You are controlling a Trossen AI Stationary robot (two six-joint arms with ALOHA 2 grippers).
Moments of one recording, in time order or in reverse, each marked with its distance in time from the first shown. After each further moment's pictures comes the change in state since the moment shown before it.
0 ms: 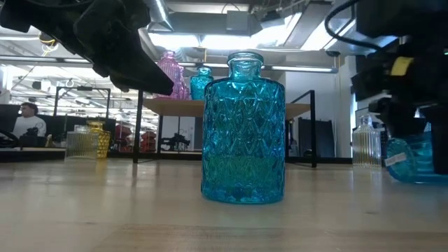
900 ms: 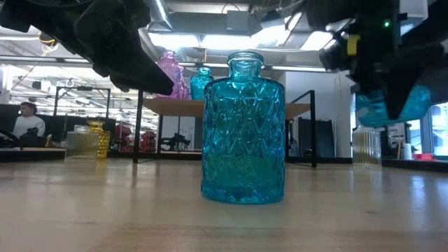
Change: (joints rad) left arm 0.000 0.000 0.000 -0.003 0.000 -0.001; right arm -0.204 0.099 0.383 -0.645 0.144 -0.192
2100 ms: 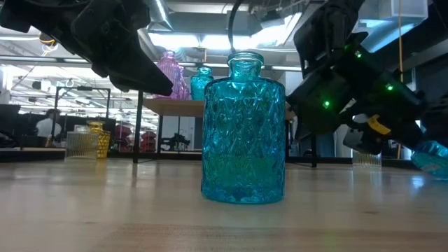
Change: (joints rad) left arm 0.000 0.000 0.000 -0.001 0.015 -0.002; right arm -0.025 0.435 -0.011 -0.033 -0.334 -0.174
